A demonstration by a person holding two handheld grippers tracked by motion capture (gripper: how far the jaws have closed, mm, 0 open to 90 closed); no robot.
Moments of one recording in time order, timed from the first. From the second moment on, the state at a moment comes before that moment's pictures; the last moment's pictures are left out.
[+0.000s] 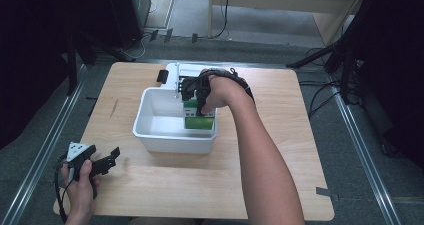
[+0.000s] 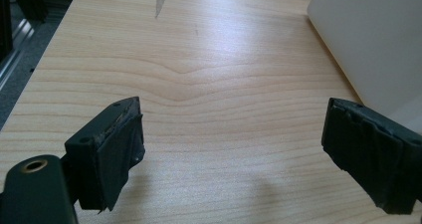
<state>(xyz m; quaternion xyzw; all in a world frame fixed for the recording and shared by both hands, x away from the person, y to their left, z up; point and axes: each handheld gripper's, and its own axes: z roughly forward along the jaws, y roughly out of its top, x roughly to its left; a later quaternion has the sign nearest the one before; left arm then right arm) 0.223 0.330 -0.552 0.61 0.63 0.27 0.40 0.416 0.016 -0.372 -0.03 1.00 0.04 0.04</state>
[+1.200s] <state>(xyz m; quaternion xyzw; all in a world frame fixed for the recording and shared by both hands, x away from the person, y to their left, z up) 0.223 0.330 -0.553 0.61 0.63 0.27 0.40 0.418 0.014 -0.395 0.00 1.00 0.05 0.03</state>
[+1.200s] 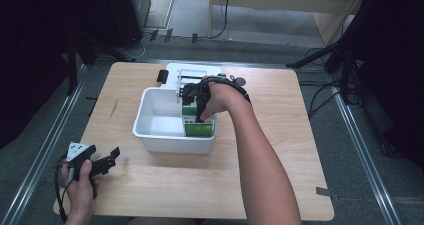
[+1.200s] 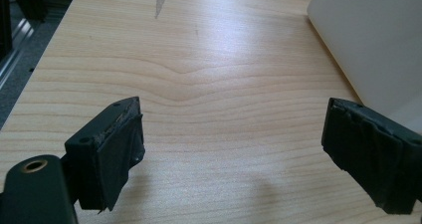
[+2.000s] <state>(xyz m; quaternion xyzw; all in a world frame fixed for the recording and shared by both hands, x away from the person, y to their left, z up) 0.223 0.330 -0.553 0.61 0.63 0.27 0.40 0.413 0.002 -0.356 0.06 0.99 0.08 0.04</state>
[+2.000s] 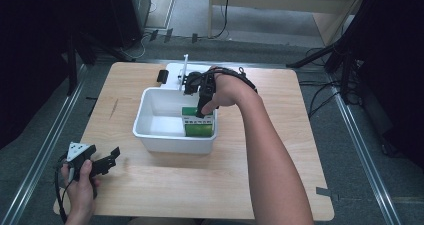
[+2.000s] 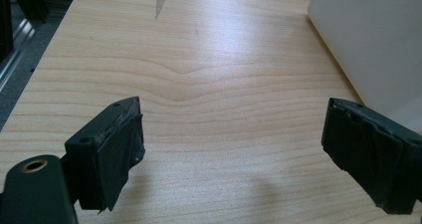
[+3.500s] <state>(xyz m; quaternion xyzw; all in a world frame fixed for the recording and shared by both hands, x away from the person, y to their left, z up) 0.223 0.330 -0.553 0.61 0.63 0.27 0.40 0.404 -0.103 -0.345 0.32 0.89 0.30 0.08</state>
